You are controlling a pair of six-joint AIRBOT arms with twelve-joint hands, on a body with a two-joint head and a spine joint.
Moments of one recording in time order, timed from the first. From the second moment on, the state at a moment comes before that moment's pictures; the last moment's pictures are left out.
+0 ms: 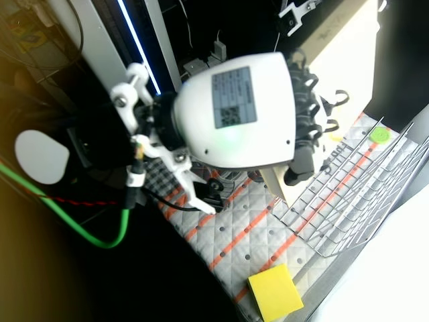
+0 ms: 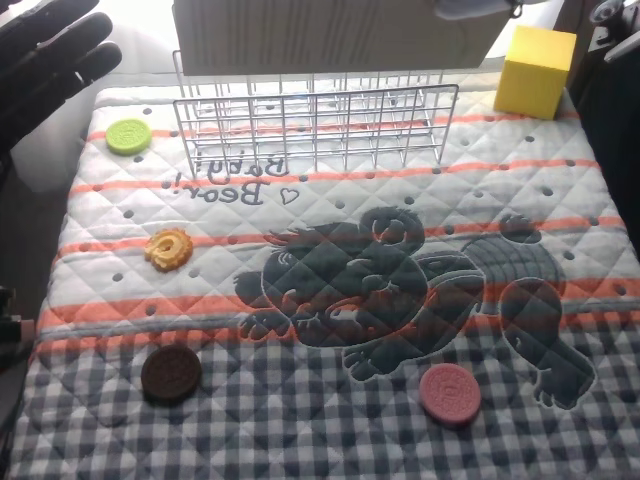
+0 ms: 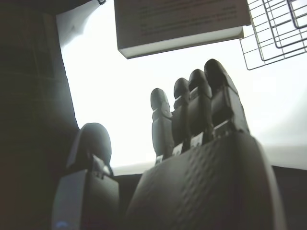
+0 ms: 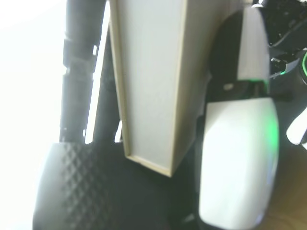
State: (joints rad) left arm 1.06 -0.77 1.02 -0.13 -1.16 0.01; right arm -0.12 -1.13 1.49 -0.59 0.64 -0.20
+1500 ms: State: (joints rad) left arm 1.05 -0.79 1.03 -0.15 -1.19 0.01; right arm -0.28 -1.14 1.48 -0.44 0.69 -0.20
